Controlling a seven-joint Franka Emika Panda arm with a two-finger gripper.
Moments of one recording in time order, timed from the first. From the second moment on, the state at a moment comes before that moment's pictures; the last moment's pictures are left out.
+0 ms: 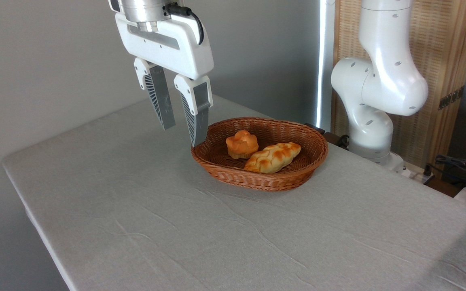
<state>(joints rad) -0.06 -0.02 0.00 -1.58 -0.03 1.56 0.67</state>
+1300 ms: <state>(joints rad) -0.14 -0.38 -0.01 -2.11 -0.03 1.61 0.71</state>
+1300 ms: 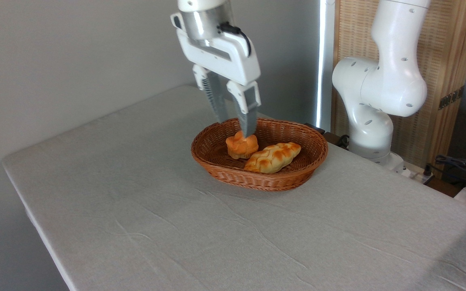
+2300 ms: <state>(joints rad) -0.29 -0.52 0.00 -2.57 0.02 1.83 0.71</state>
